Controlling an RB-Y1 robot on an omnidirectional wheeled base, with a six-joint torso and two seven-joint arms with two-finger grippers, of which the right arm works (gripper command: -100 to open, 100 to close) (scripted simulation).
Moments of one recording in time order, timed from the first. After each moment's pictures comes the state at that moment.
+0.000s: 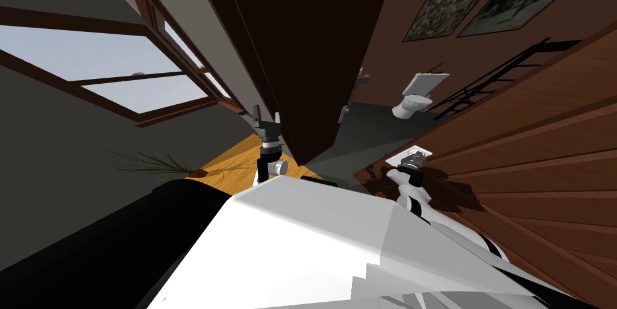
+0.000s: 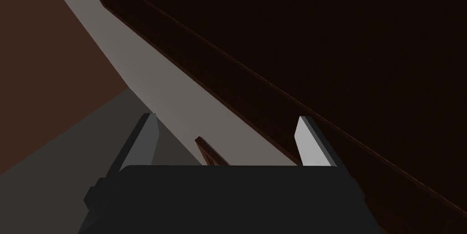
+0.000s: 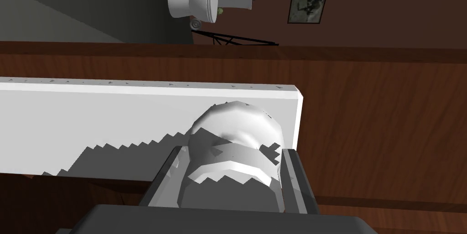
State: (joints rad) arm -0.30 -0.42 -0.54 -0.58 -0.35 -0.52 0.11
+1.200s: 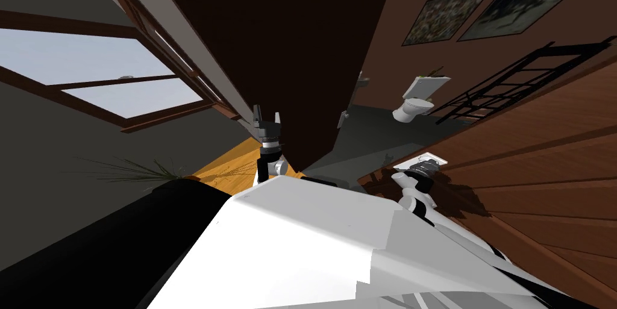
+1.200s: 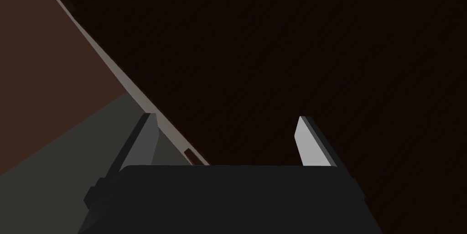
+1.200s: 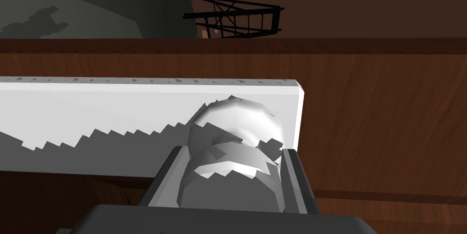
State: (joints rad) arm -0.29 -0.42 -0.69 -0.57 -0.39 -0.52 0.20
